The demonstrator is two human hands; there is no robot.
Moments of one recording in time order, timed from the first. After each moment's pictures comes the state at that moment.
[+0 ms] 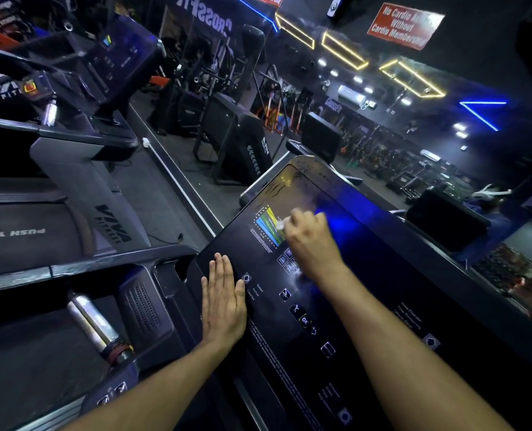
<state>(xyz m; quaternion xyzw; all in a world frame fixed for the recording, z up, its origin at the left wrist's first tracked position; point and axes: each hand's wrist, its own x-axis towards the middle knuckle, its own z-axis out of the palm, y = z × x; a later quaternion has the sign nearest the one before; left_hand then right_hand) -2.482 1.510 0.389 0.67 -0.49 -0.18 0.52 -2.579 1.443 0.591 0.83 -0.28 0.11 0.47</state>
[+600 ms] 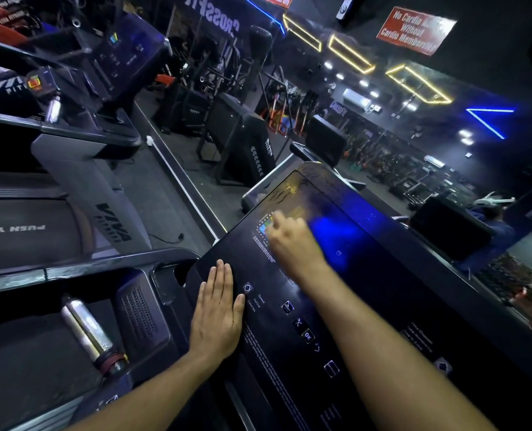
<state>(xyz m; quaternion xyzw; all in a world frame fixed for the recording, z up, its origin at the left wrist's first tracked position) -2.470 1.508 0.372 0.69 -0.55 -0.10 0.46 -2.543 1.425 0.584 0.87 -0.27 0.04 0.41</state>
